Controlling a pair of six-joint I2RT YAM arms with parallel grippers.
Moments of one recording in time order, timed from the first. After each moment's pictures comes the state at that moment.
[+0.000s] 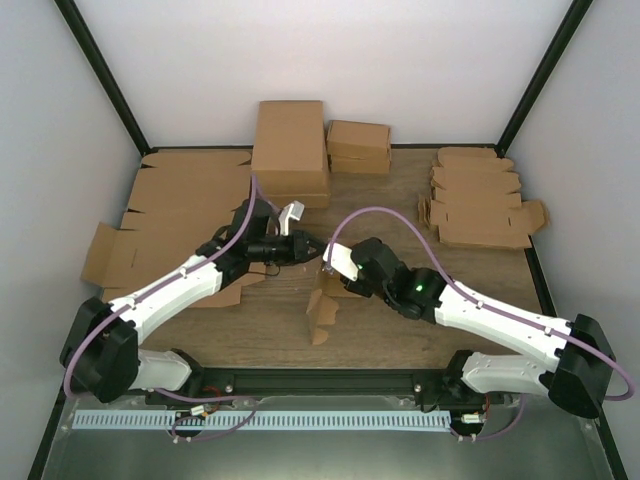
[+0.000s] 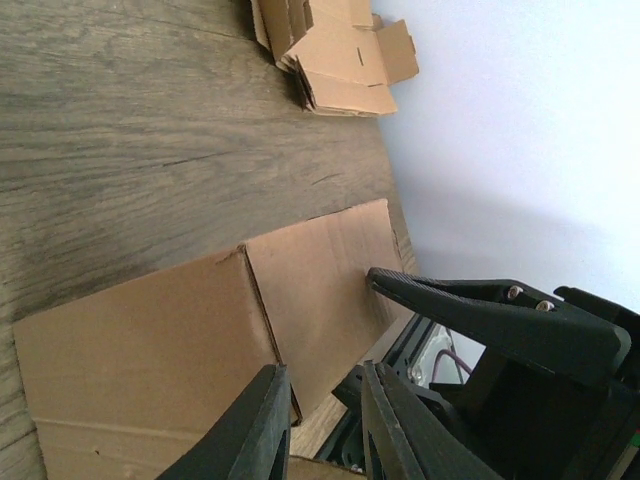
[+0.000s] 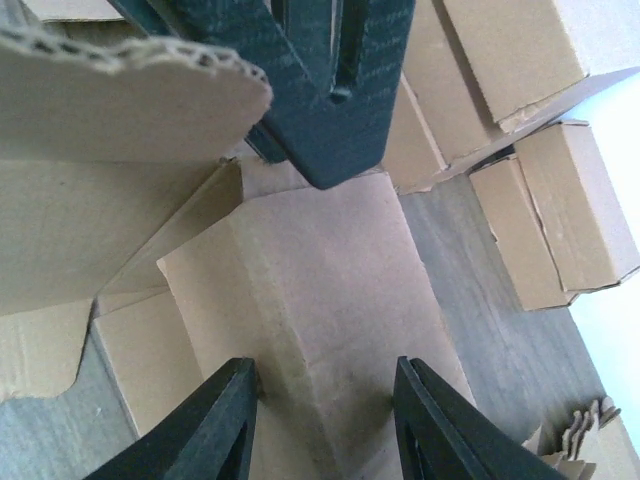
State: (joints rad) left arm -0.62 1.33 0.87 -0.08 0.61 -0.81; right arm 0.97 1.14 0.84 -0.38 0.34 -0.51
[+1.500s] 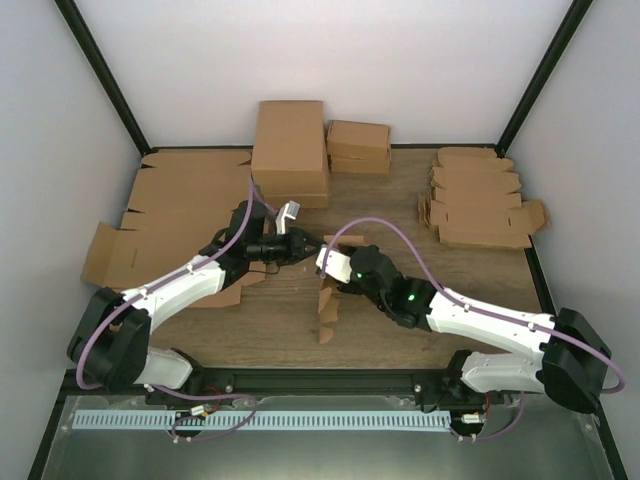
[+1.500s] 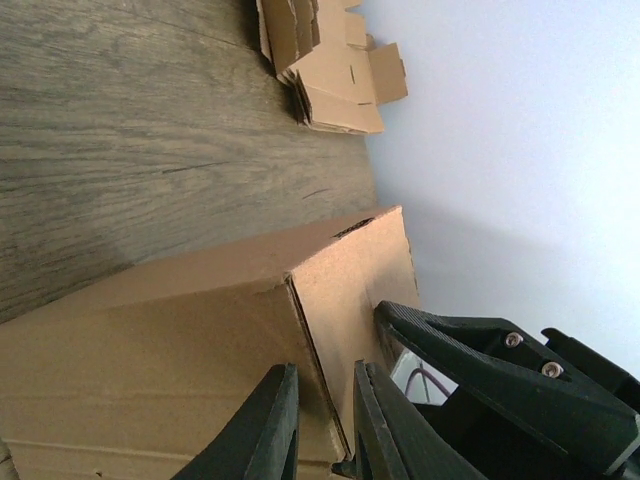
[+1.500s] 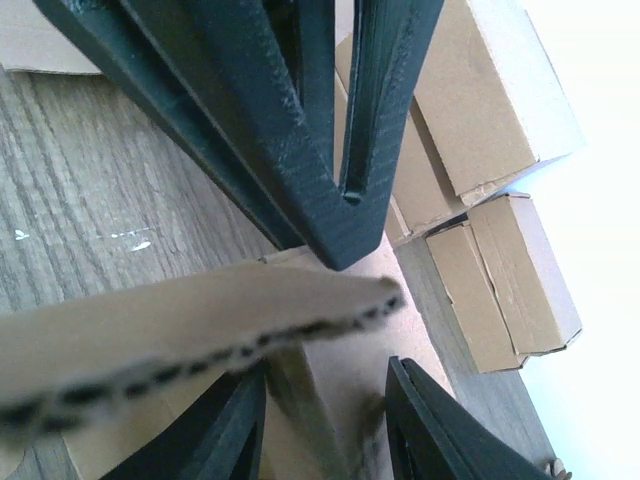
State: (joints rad) left arm -0.57 1.39 0.81 0.11 0.68 -0.92; right arm 0.99 1.17 0.70 -0.04 0.39 -0.64
